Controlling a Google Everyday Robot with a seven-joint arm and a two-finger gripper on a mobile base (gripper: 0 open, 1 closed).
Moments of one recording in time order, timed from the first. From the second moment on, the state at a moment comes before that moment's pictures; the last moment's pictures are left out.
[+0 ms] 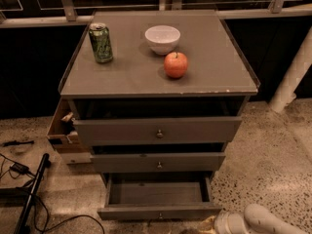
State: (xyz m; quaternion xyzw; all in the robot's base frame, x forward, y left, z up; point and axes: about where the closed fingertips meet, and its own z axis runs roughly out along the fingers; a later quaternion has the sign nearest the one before) arm 0.396 -0.222 0.215 -0.49 0.79 0.28 0.26
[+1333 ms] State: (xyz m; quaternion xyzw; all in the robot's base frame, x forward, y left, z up) arm 0.411 -0.210 0.191 -0.56 0.73 0.21 0.32
